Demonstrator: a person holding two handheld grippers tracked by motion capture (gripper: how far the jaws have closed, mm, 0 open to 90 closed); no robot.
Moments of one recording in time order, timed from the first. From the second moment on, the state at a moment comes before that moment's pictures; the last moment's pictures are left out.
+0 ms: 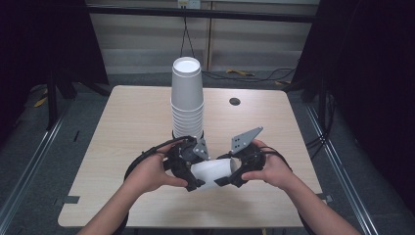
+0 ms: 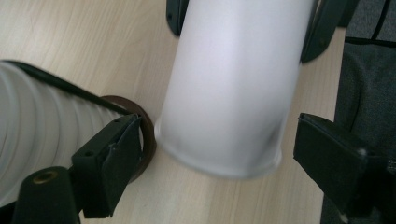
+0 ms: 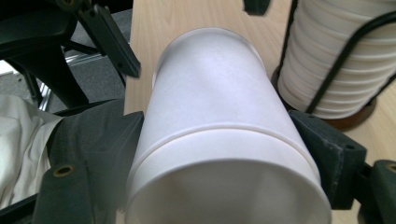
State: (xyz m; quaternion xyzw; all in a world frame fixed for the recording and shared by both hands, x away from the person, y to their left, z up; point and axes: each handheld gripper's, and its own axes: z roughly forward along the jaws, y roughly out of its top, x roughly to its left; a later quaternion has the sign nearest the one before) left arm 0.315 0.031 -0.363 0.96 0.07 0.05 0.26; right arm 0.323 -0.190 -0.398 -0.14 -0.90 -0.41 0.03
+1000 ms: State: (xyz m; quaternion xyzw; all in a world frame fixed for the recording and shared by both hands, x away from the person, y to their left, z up) left arm 0.319 0.053 -0.411 0.93 0.15 -0.01 0.33; right arm 0.323 -0.222 -0.388 -0.18 -0.87 -0.46 0.04
